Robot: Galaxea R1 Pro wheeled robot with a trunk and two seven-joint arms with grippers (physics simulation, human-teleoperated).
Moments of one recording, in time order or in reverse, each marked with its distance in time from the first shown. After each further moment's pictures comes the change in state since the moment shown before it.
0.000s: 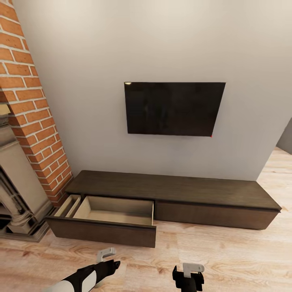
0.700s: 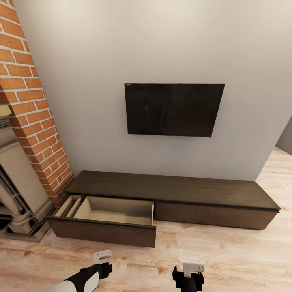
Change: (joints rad) left arm 0.000 -0.016 -0.001 0.002 -0.072 0.000 0.268; right arm 0.000 0.000 0.000 0.000 0.000 0.000 0.000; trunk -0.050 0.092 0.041
